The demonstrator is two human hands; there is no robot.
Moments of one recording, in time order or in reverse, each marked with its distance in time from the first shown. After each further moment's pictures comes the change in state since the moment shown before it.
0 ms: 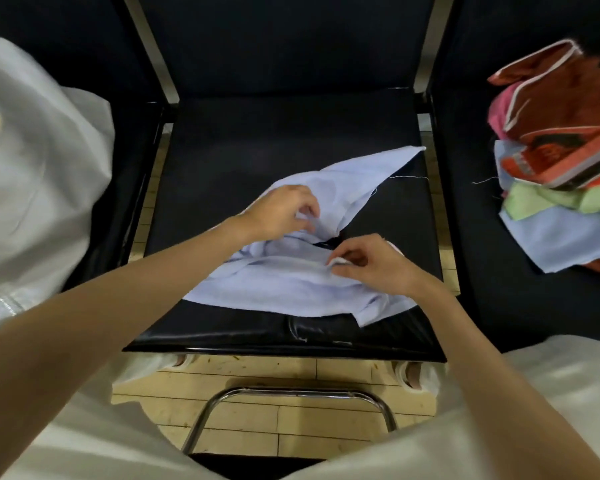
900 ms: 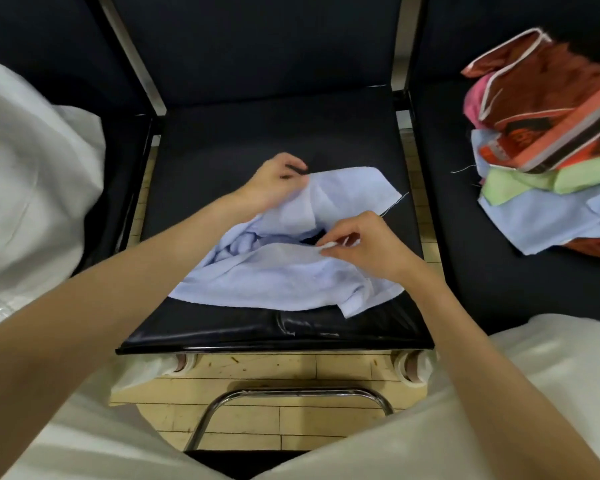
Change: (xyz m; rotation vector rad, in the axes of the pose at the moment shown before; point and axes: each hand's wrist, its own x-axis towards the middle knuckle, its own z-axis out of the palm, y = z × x) left_hand 0.015 0.041 -0.022 -0.575 0.188 -0.395; right_hand -0.009 -0.006 -0.016 -0.038 0.179 -0.183
